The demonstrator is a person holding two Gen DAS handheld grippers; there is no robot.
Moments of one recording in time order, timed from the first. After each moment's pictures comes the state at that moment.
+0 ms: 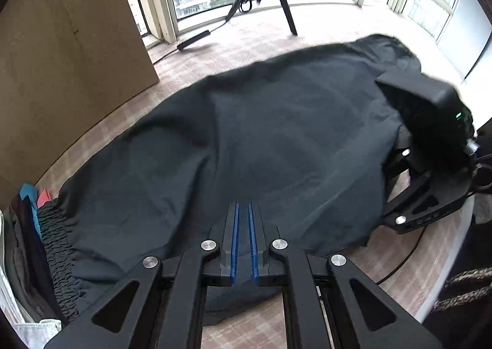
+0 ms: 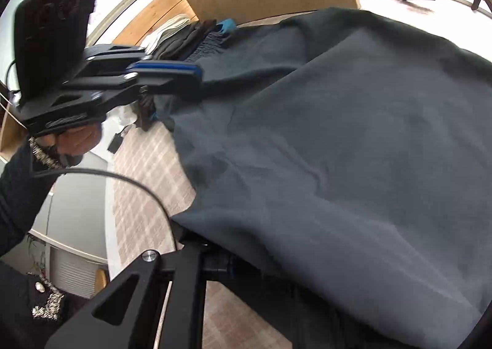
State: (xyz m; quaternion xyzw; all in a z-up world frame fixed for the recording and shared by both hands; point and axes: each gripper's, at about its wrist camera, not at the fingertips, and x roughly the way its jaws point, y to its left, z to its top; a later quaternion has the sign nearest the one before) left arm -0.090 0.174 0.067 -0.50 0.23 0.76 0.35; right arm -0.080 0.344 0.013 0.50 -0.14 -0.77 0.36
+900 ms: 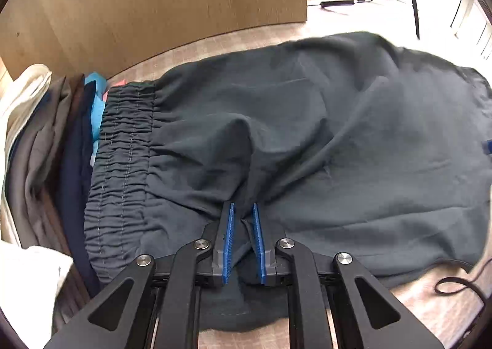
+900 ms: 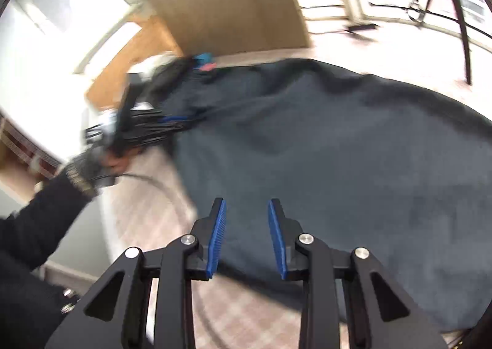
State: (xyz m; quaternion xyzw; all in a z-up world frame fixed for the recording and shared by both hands) left arm -0.131 0.066 0.022 -0.53 0.16 0.82 0.16; right arm -0.059 0.402 0.048 0.52 -0.15 -0.80 0.24
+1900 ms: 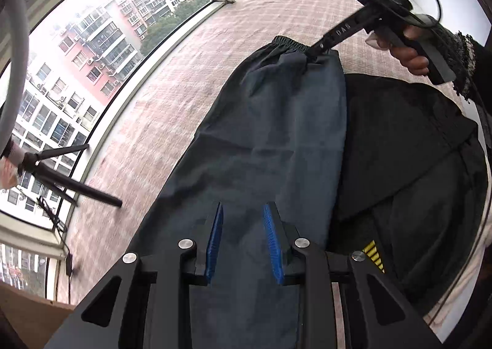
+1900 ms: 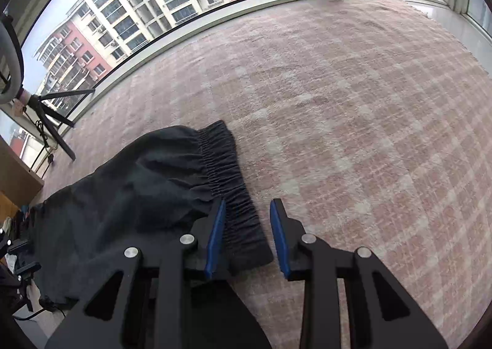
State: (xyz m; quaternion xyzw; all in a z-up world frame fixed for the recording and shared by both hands) left arm 0.007 0.561 0.087 -0.36 0.41 0.70 0.47; right arm 0.061 0.881 0.026 0.47 -0.25 -0.83 -0.13
